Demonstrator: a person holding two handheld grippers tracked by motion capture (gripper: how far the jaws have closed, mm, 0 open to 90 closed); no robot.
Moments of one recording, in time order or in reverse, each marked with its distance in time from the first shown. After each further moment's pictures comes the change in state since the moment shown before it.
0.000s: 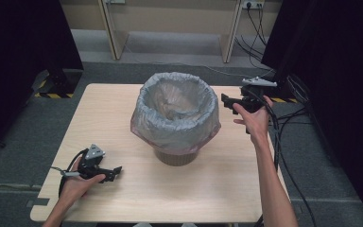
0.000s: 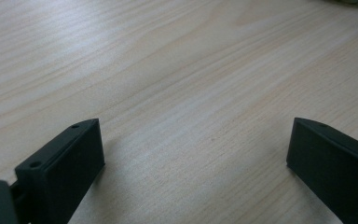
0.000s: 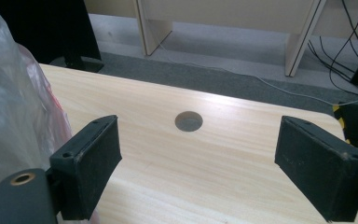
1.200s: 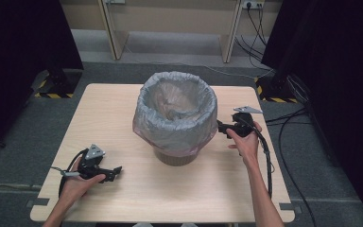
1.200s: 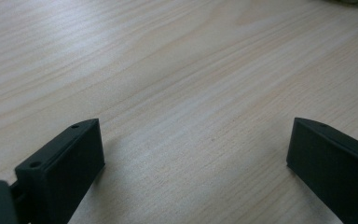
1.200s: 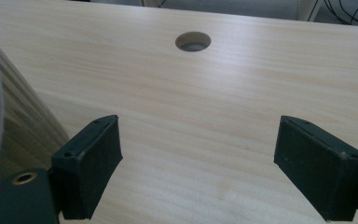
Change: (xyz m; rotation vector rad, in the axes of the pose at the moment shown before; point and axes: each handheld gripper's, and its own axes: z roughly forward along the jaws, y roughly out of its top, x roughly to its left) left arm 0.000 0.000 0.000 0.000 0.000 0.000; right arm -0.003 -0.093 0.040 0.114 0.008 0.019
